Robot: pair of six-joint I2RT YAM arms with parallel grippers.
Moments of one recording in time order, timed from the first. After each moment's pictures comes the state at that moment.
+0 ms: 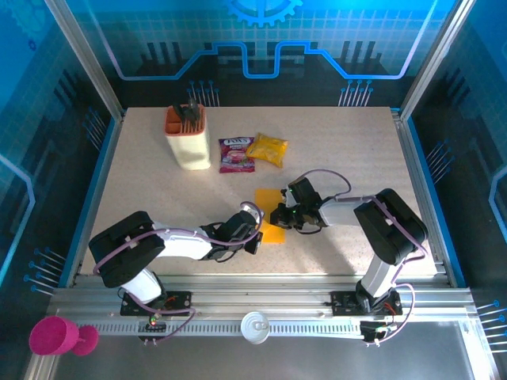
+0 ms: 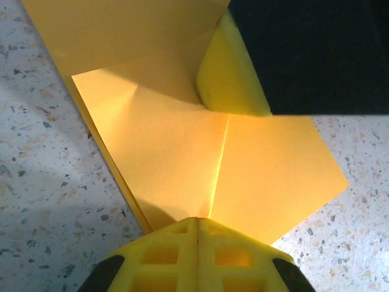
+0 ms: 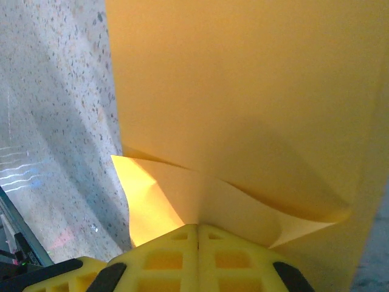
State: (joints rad) left arm -0.91 1.60 0.57 0.19 -0.05 -0.54; right arm 0.55 1.73 0.73 0.01 -0.48 0.75
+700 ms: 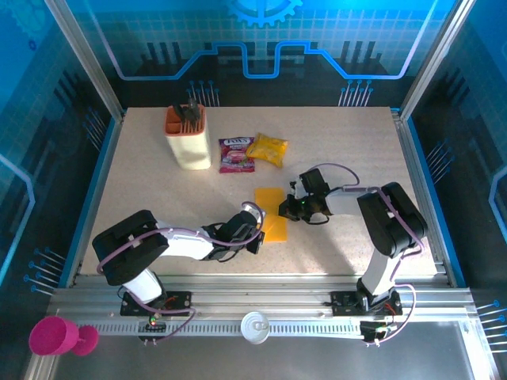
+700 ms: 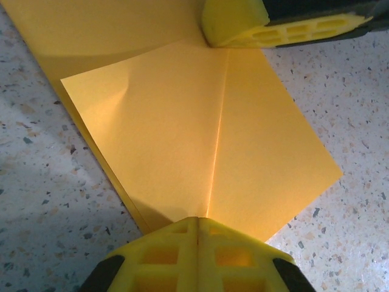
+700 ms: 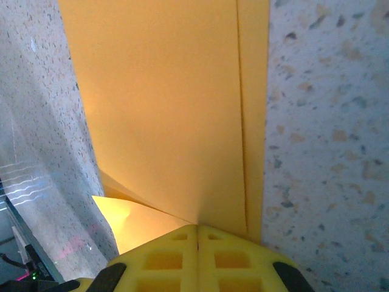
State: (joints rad) left arm -0.91 1.62 0.57 0.24 -0.04 -0.54; right arm 0.41 1.78 0.81 -0.09 -0.55 0.67
